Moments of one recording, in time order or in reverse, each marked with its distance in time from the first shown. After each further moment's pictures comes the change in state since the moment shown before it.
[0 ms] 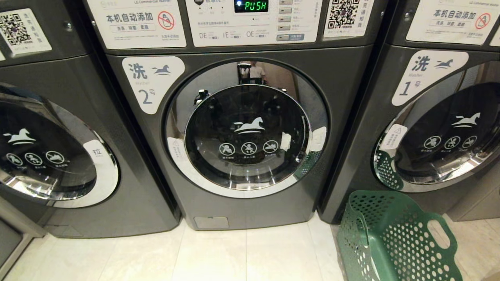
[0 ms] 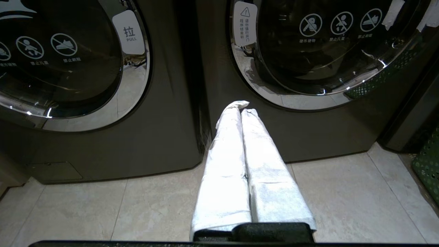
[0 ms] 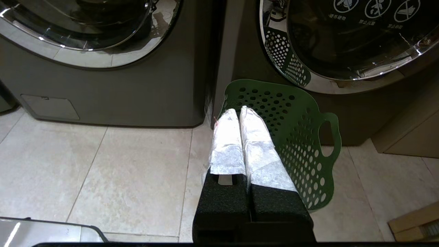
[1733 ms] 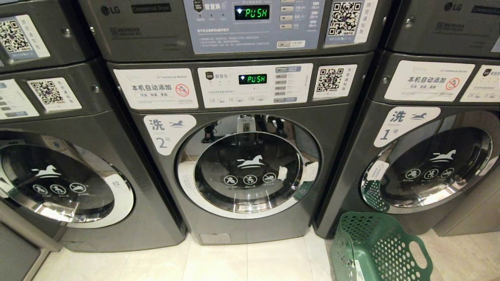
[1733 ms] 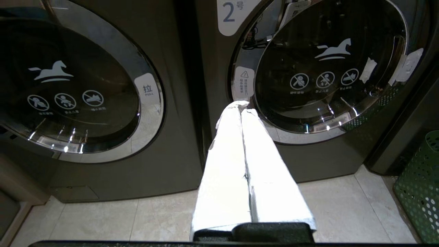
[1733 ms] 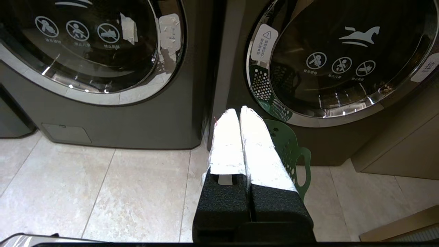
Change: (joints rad) left arm 0.000 0.000 0.000 -0.001 0.001 -0.002; right arm 0.000 0.000 0.000 0.000 0.002 -0.009
